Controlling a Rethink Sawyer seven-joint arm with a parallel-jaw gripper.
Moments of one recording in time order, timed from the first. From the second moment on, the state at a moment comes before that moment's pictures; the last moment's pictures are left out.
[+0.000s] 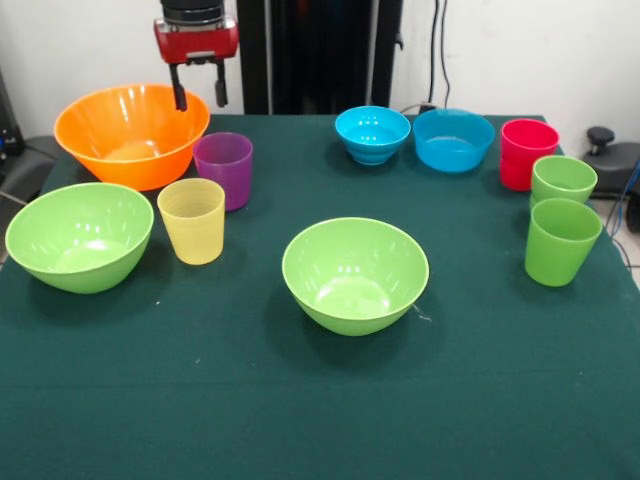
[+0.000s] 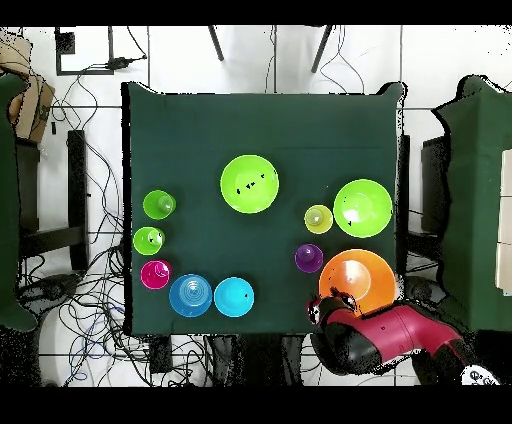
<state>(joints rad) -1.12 -0.76 0.59 2.21 -1.15 0.34 1.90</state>
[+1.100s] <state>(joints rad) -1.08 -0.64 0.54 2.15 -1.26 0.30 1.90</state>
